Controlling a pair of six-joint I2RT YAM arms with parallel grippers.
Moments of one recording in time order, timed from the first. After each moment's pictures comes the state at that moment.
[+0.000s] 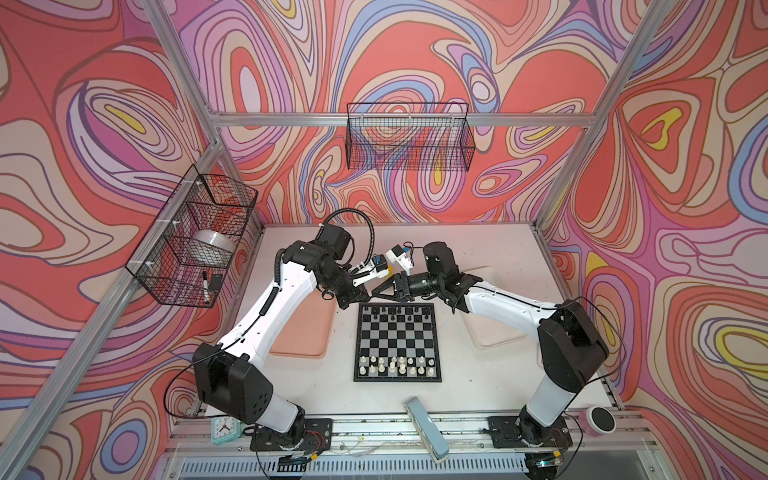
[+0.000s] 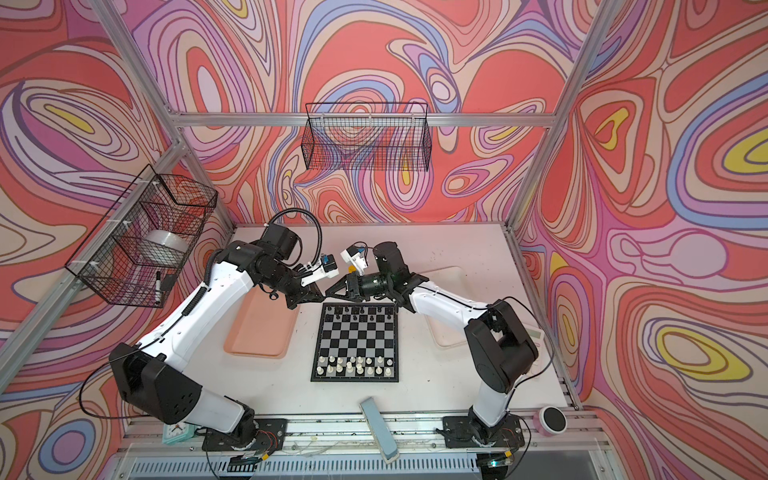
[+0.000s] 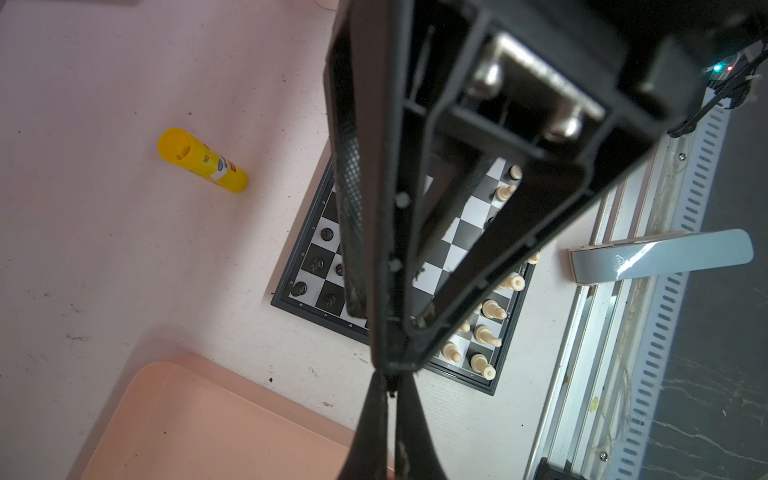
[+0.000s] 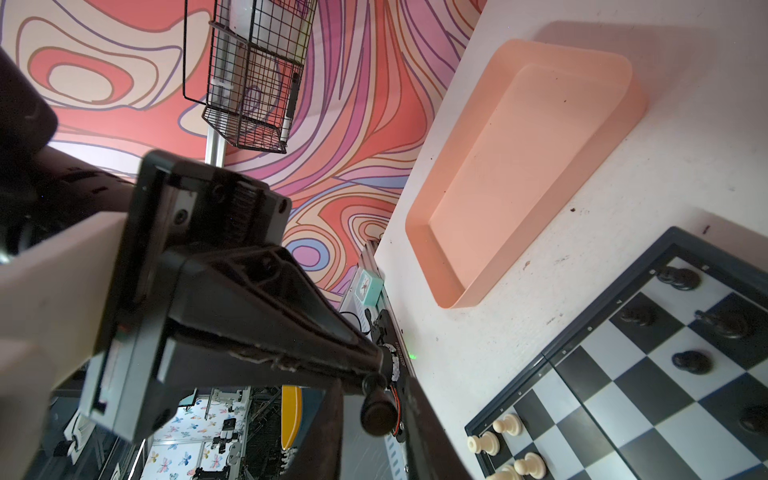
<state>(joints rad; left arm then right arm) -0.38 1.51 1.51 -1.21 0.43 0.70 0.63 1.74 1.20 0.14 -0.95 0.84</state>
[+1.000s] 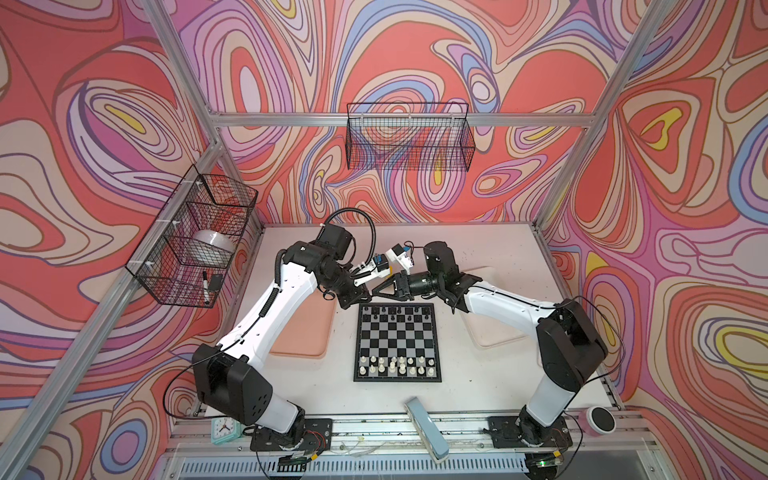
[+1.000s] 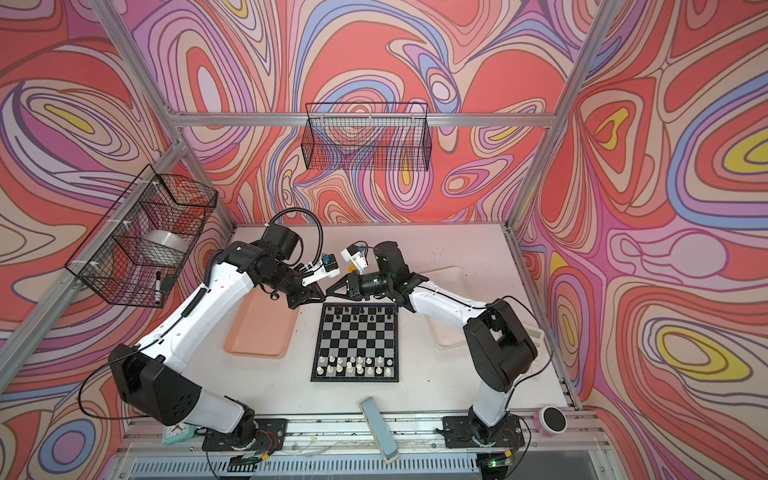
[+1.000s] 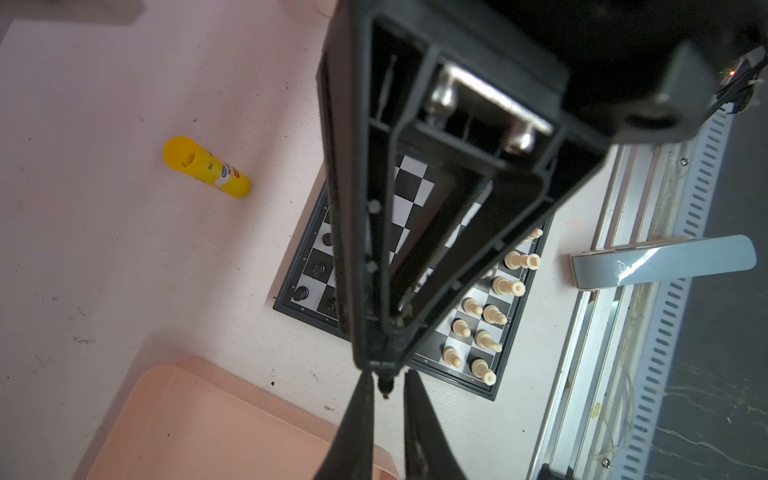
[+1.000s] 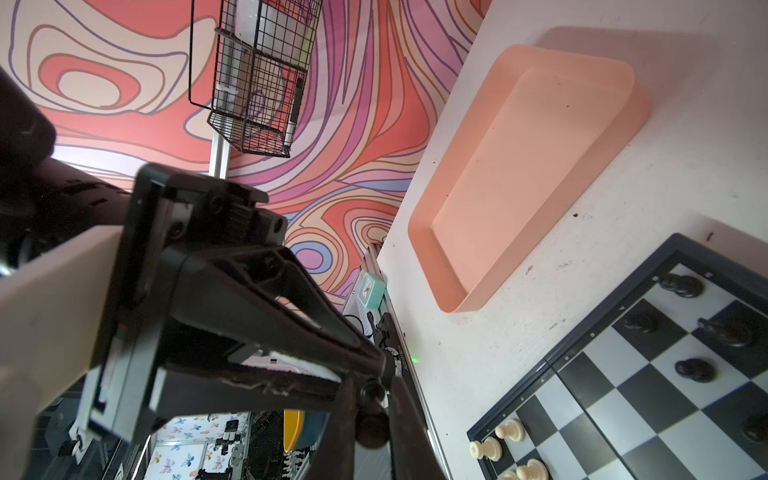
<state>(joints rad) -0.39 1.51 1.51 -1.20 0.42 0.68 0.63 1.74 1.20 0.17 -0.95 0.85</state>
